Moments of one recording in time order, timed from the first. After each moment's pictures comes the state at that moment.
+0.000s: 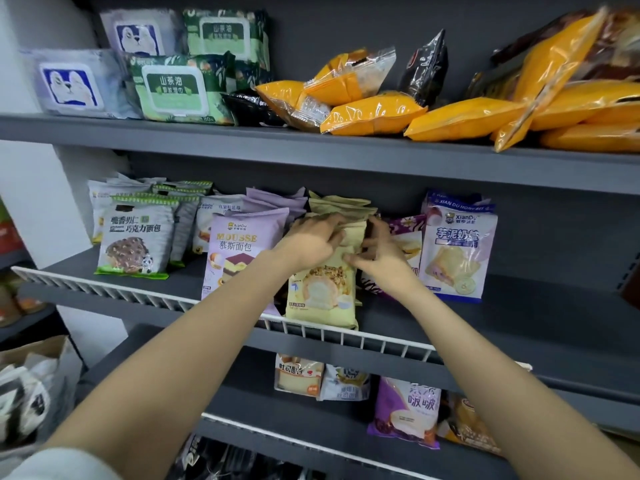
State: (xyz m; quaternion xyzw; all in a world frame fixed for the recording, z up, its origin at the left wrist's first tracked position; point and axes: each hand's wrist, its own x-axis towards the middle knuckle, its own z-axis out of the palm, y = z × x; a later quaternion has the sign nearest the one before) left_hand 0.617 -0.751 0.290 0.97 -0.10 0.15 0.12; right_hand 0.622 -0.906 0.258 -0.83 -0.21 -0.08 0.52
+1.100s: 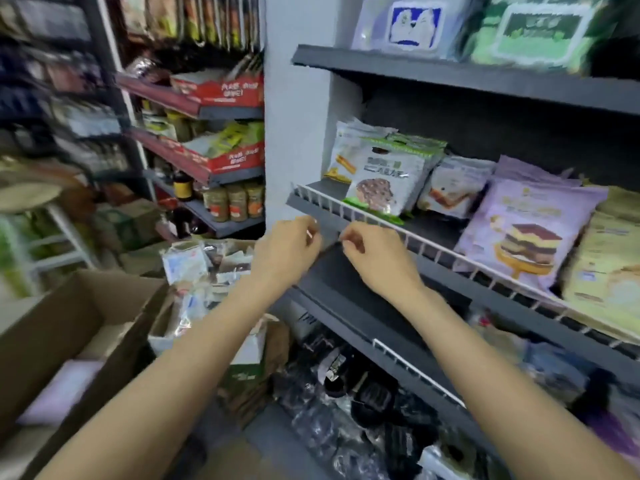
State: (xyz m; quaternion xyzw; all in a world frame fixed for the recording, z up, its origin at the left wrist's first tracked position) left_hand 0.342 -0.437 0.212 0.92 0.22 0.28 0.19; right_hand 0.415 -0.573 0.237 -0.86 -0.44 -0.05 0.26
